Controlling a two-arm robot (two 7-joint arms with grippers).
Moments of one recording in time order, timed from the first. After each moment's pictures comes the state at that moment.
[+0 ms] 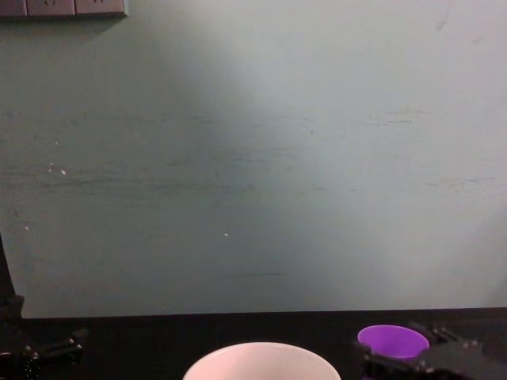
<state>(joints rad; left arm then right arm) -0.20 0.60 0.45 -1.41 -0.25 -0.12 0.03 0.21 0.19 -0.20 -1.21 0.22 -0.16 0.46</state>
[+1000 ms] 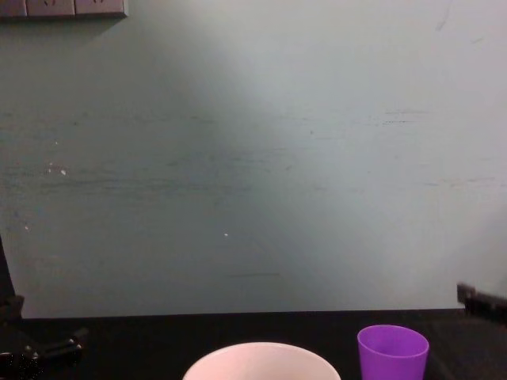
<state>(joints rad) -0.20 0.60 0.45 -1.41 -0.25 -0.12 0.03 0.19 0.30 -0.13 -1.36 0.21 -0.05 0.23</state>
